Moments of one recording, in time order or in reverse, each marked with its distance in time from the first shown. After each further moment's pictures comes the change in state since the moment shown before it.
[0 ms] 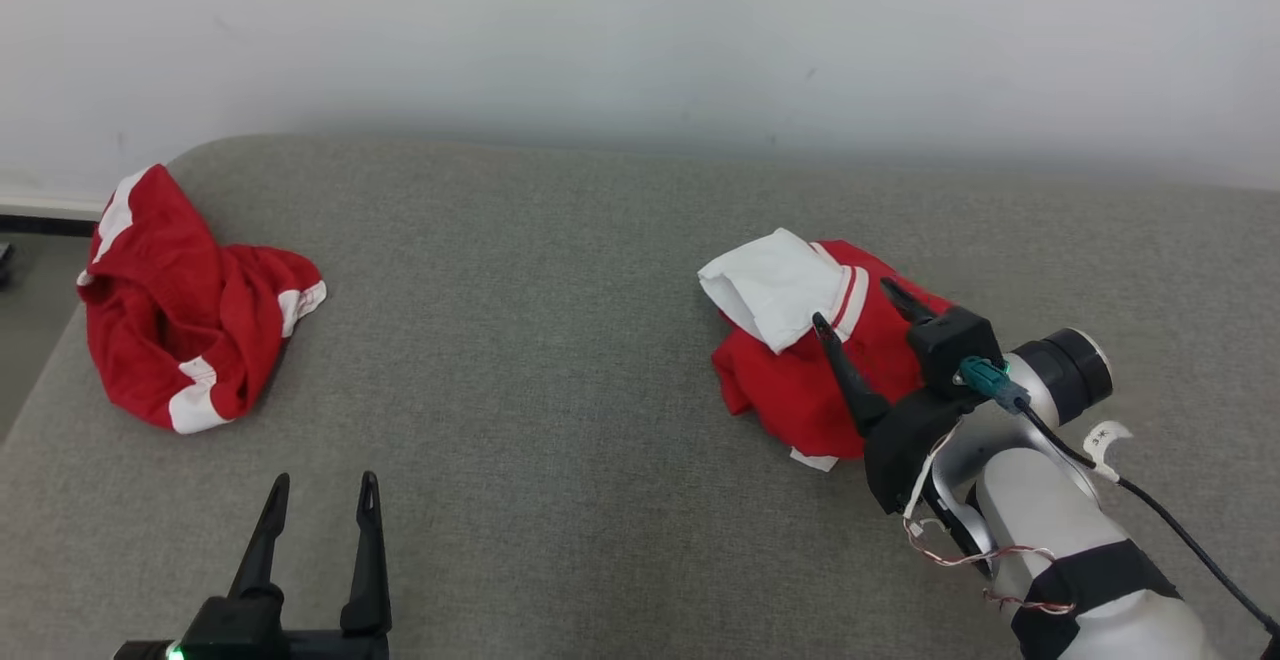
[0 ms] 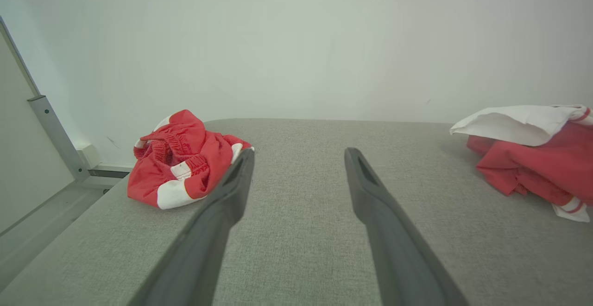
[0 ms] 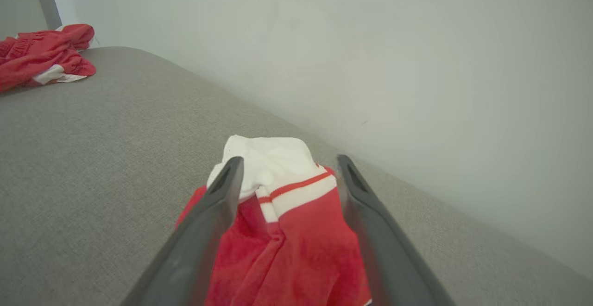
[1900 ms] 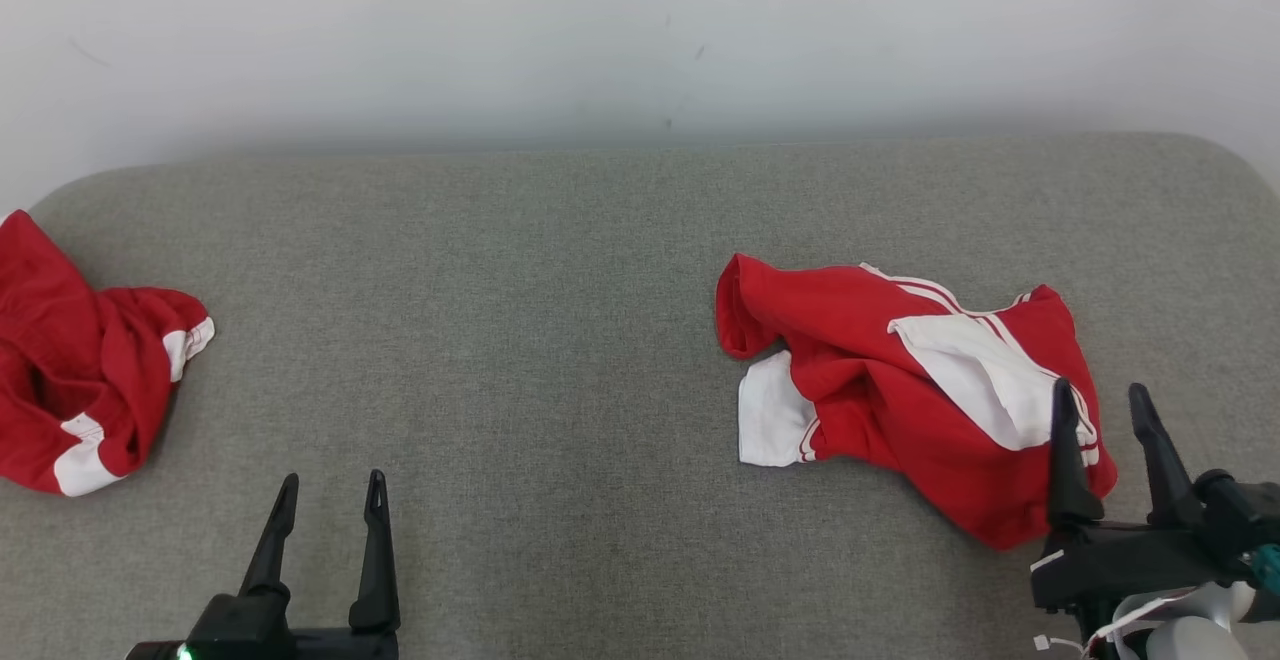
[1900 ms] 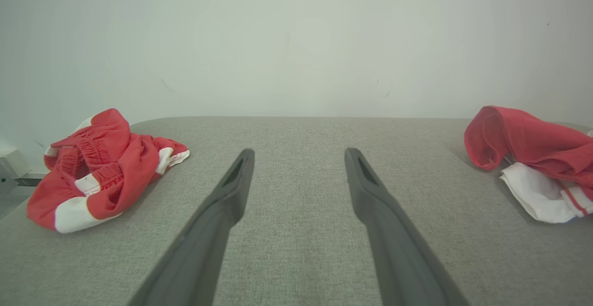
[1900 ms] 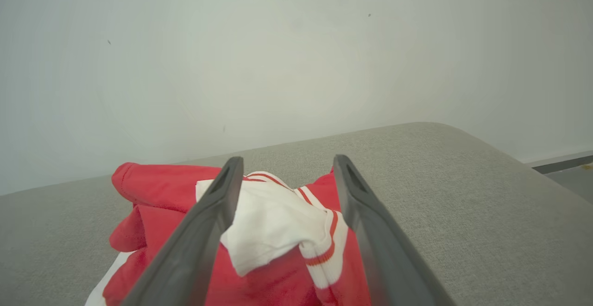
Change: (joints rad) left arm -0.010 -0.033 0.015 0.018 0.001 -0.016 0.000; right arm 0.409 0.077 -0.479 -0.305 0.219 0.000 -0.189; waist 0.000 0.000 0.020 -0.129
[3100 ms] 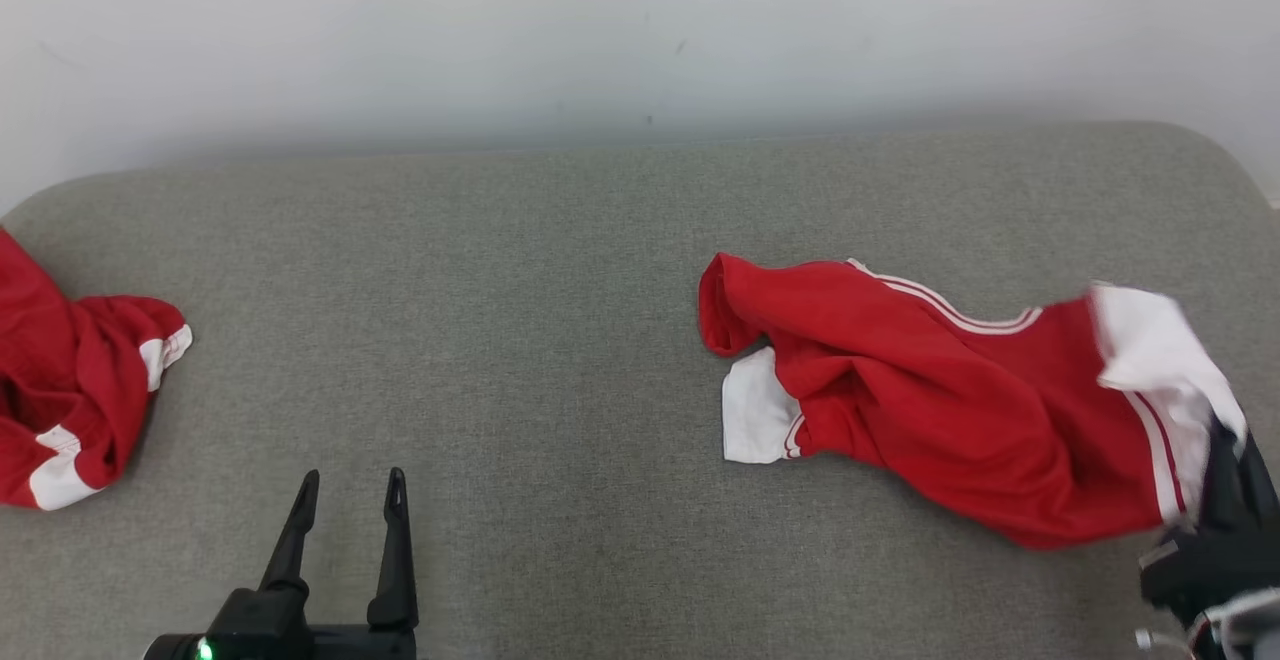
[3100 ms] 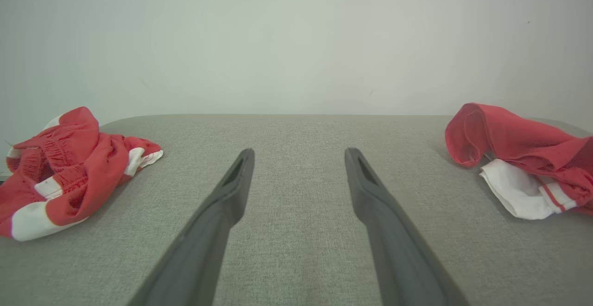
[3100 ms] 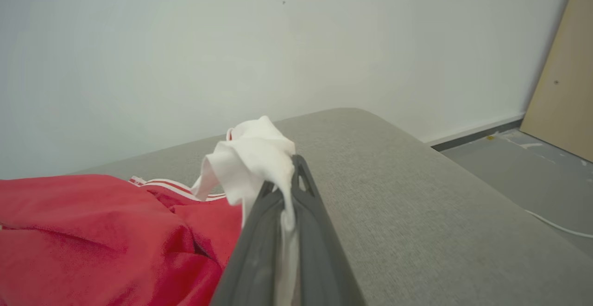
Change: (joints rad) left arm -0.010 -0.003 -0.028 0.014 -0.013 0.004 0.000; right arm -0.051 -0.080 -0.133 0.135 0.011 0.000 0.019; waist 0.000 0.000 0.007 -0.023
